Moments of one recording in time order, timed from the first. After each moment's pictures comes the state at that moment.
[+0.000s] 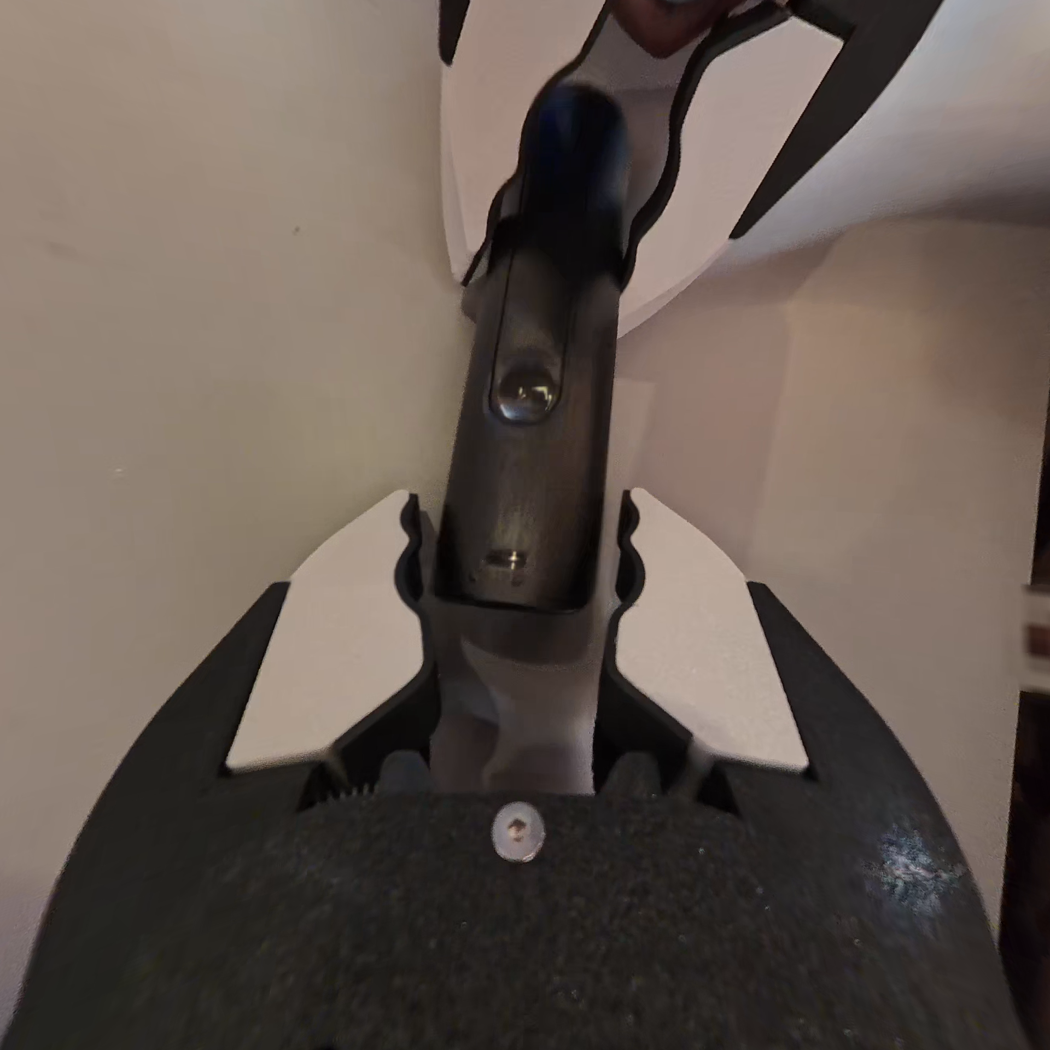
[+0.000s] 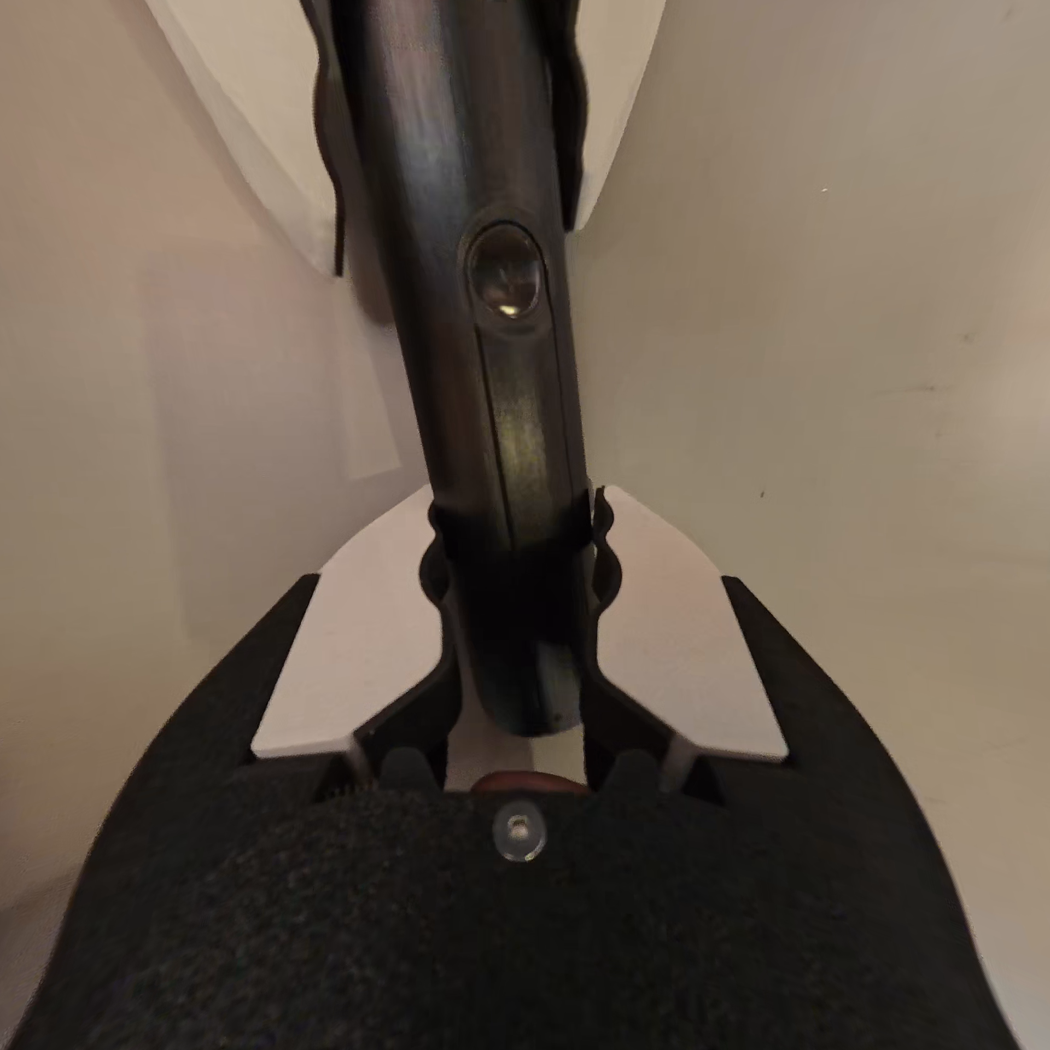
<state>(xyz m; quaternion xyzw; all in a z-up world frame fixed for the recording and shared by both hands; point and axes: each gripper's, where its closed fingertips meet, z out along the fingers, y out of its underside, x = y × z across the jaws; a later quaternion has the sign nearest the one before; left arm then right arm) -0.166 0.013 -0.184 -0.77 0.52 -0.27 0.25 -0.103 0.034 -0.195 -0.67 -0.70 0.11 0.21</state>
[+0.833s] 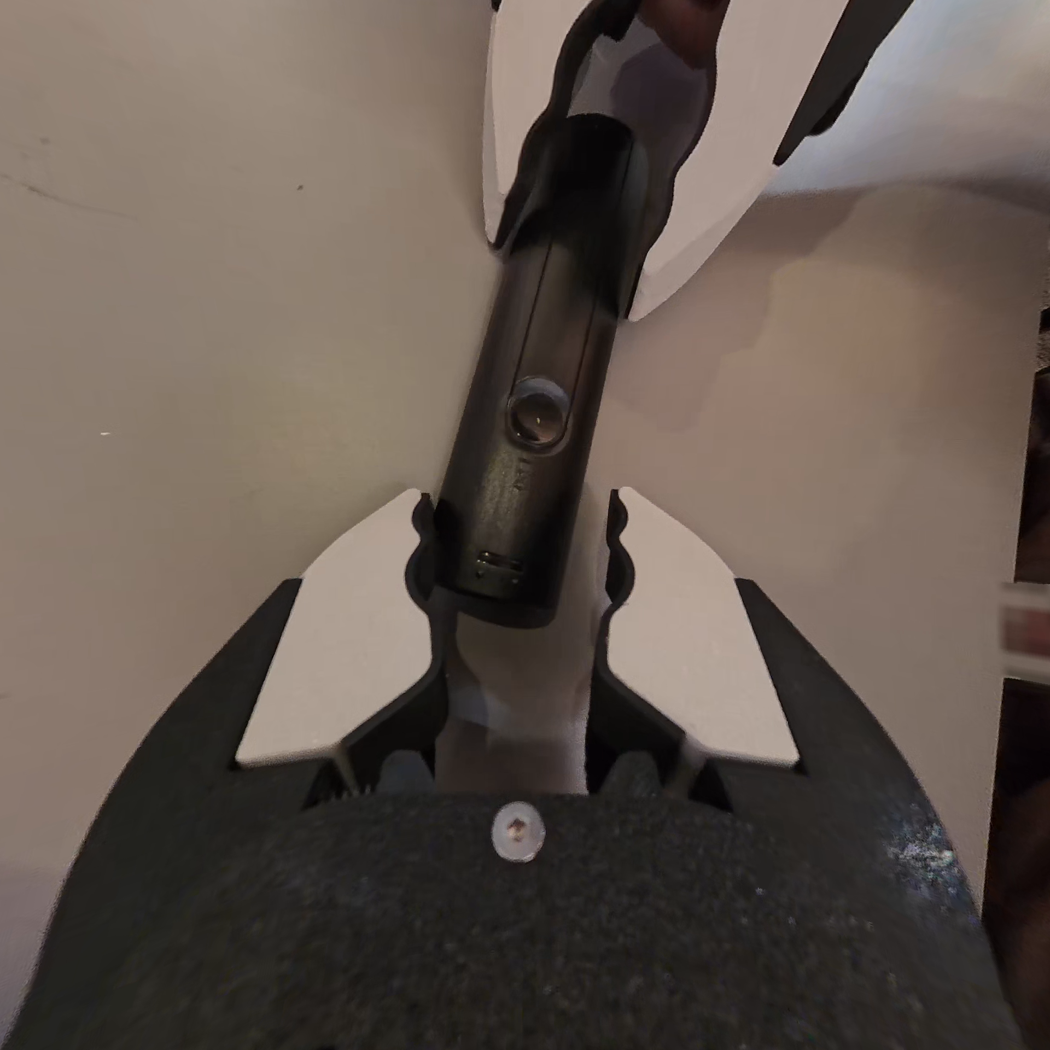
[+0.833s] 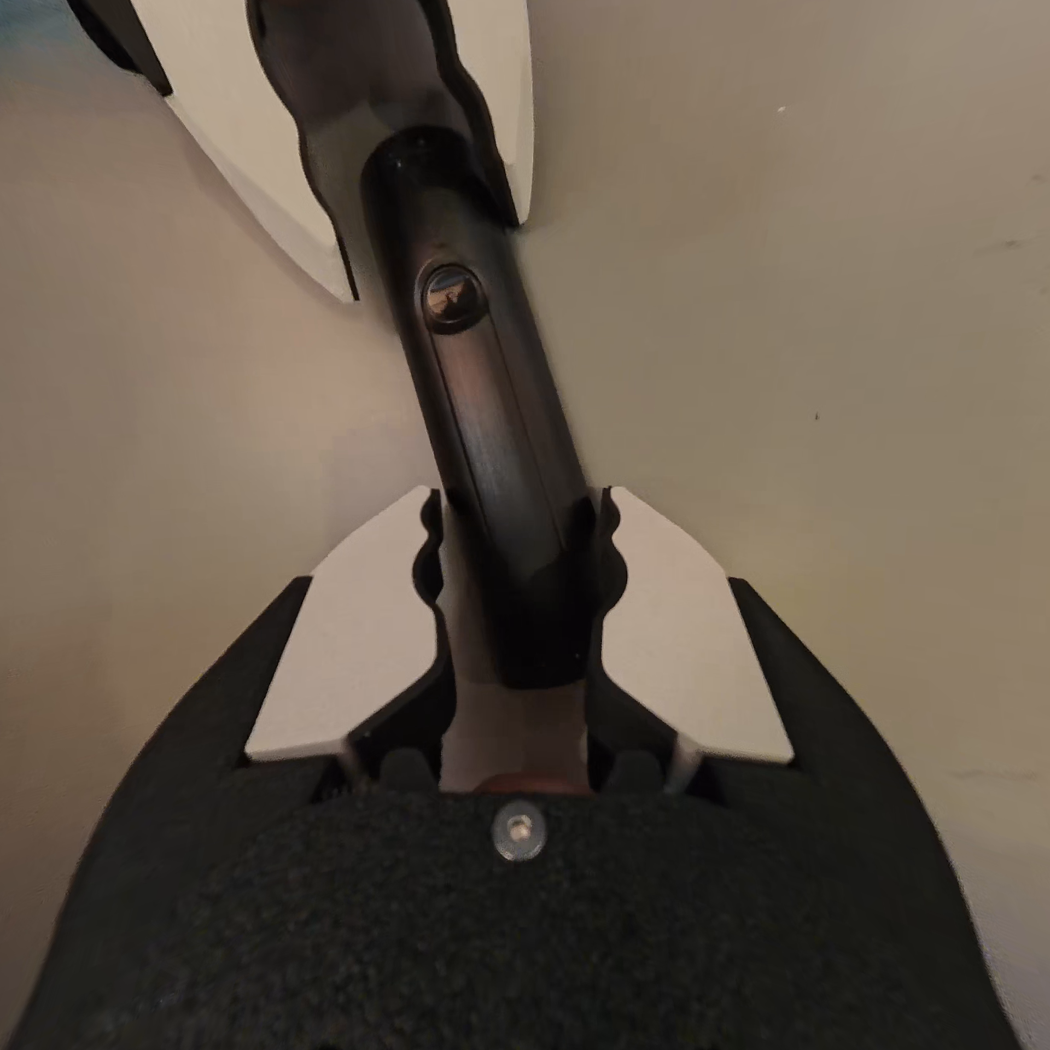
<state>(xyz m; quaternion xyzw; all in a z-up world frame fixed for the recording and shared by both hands) -0.172 0.015 -0.189 -0.77 0.51 -0.28 0.24 -0.098 0.027 -0.194 -0.74 -0.58 0.25 0.21</state>
